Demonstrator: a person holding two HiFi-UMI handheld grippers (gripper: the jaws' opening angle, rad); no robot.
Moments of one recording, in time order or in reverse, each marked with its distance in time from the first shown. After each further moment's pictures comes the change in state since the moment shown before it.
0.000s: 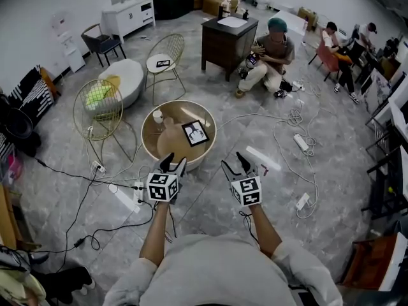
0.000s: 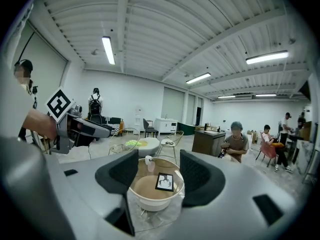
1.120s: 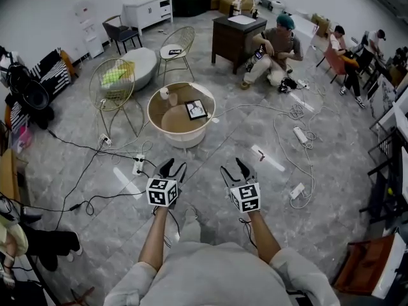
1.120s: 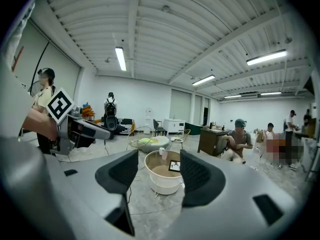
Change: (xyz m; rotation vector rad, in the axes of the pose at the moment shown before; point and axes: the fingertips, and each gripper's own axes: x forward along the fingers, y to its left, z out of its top) left arm -0.173 -0.178 -0.102 -0.025 0.007 0.098; right arm -0.233 0.060 -0.071 -0.009 -0.016 0.101
